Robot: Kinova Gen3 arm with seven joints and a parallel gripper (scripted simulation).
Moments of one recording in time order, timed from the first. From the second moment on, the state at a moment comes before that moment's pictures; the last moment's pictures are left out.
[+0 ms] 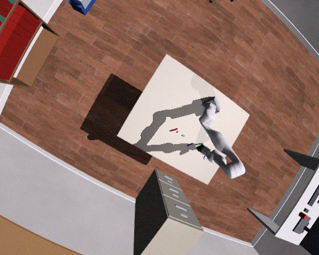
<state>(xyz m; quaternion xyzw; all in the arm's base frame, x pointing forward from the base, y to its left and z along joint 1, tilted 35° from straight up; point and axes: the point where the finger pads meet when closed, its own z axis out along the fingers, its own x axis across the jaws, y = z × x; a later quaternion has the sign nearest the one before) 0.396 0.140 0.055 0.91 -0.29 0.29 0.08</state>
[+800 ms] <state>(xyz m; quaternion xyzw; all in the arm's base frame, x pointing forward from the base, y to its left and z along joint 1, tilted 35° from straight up) 0.396 0.140 0.055 0.91 -0.29 0.29 0.08</state>
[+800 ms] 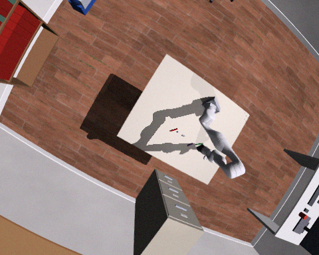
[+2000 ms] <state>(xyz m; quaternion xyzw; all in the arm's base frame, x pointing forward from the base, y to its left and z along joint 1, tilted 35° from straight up) 0.382 0.140 0.075 0.91 -0.29 0.30 0.09</state>
